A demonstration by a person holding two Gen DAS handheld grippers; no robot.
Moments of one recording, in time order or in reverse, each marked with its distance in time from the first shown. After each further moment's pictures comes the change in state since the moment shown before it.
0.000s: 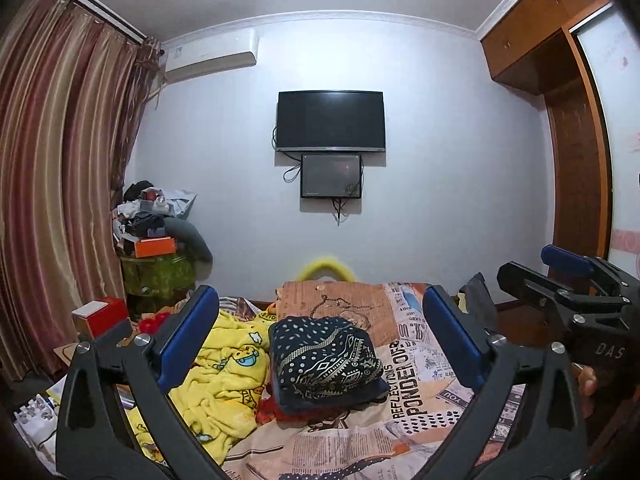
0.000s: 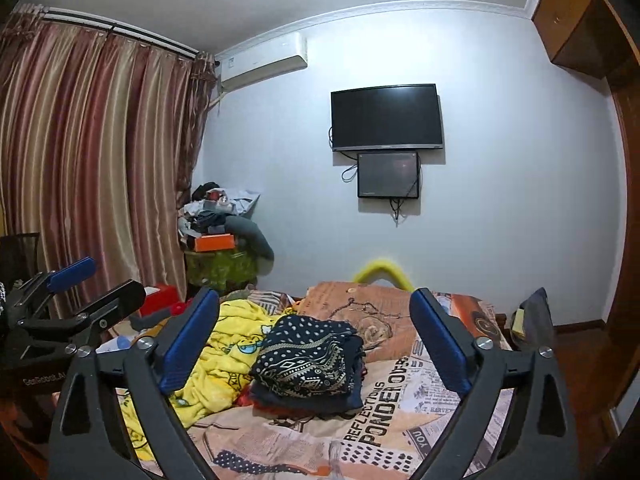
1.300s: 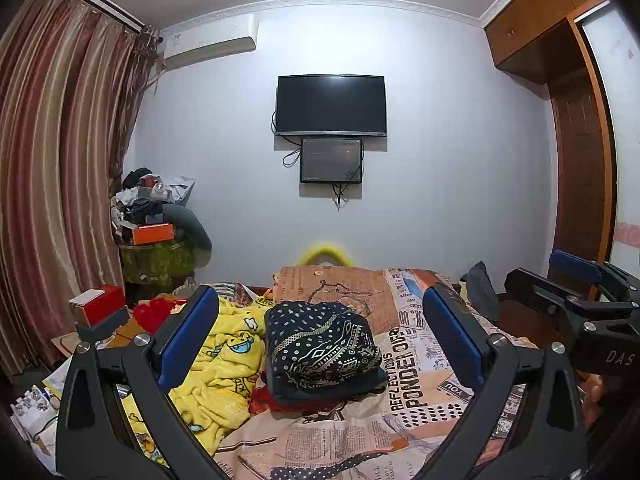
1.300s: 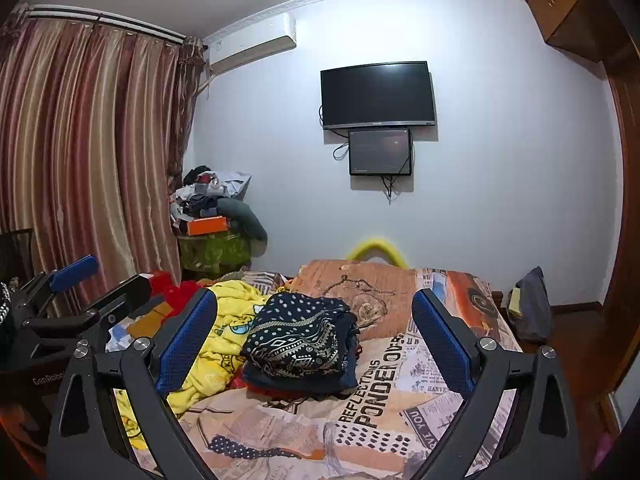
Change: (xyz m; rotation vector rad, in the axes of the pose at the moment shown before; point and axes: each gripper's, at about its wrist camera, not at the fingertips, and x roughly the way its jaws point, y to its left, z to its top) left arm 0.018 -0.006 -0.014 -0.005 0.051 -0.002; right arm -0.005 -0.012 -0.010 0.034 0.080 -0.016
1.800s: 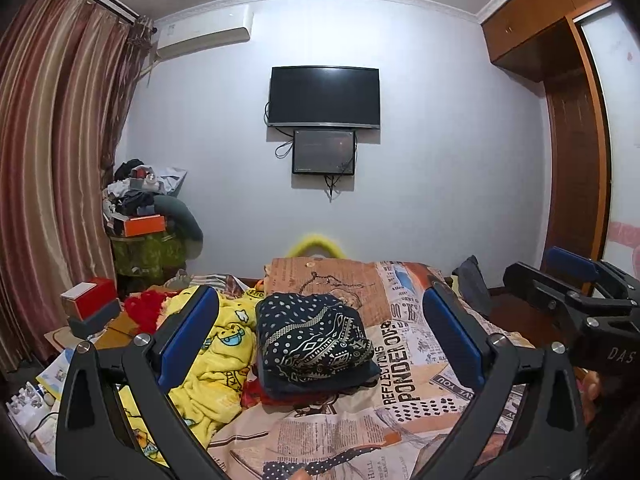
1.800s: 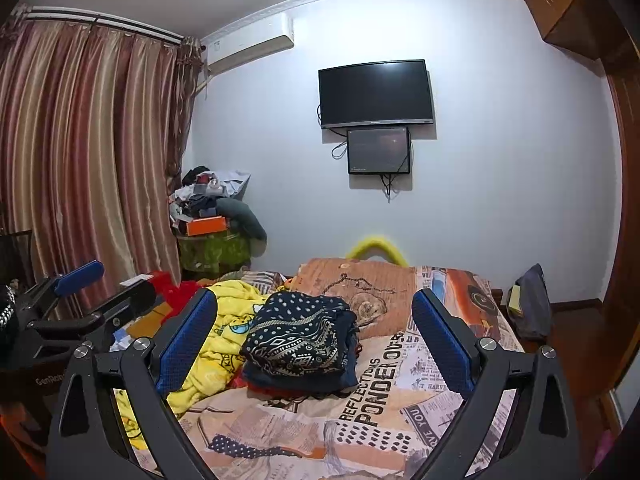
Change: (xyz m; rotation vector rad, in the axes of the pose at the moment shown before) left arm 0.007 0.003 -0.002 -0.005 0.030 -0.031; right arm 0.002 -0.003 -0.001 0.007 0.004 0.003
